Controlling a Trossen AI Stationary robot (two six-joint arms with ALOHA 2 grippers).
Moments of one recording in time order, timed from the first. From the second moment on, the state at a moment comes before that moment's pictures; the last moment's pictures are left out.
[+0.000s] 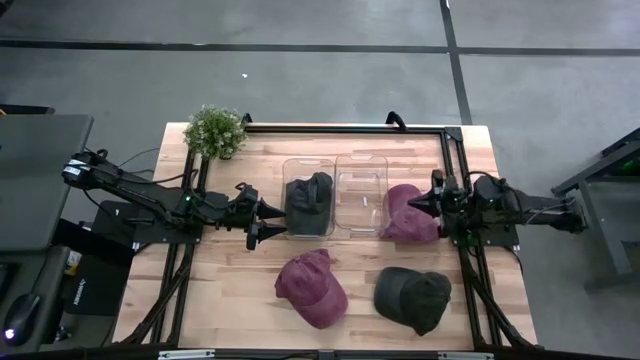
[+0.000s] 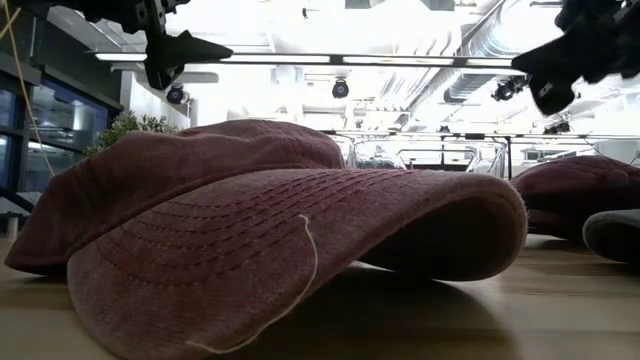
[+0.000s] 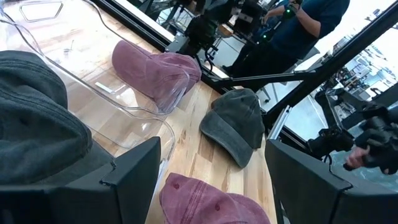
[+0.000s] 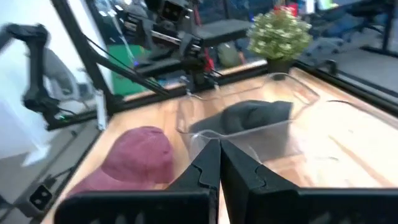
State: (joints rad) left arm -0.28 0.92 0.54 0.18 -0.27 -0.69; right arm -0.05 0.11 0.26 -0.24 -0.02 0.26
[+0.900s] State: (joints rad) left arm -0.28 0.92 0.54 0.18 -0.27 -0.69; right arm -0.05 0.68 0.87 -1.07 -0.30 0.51
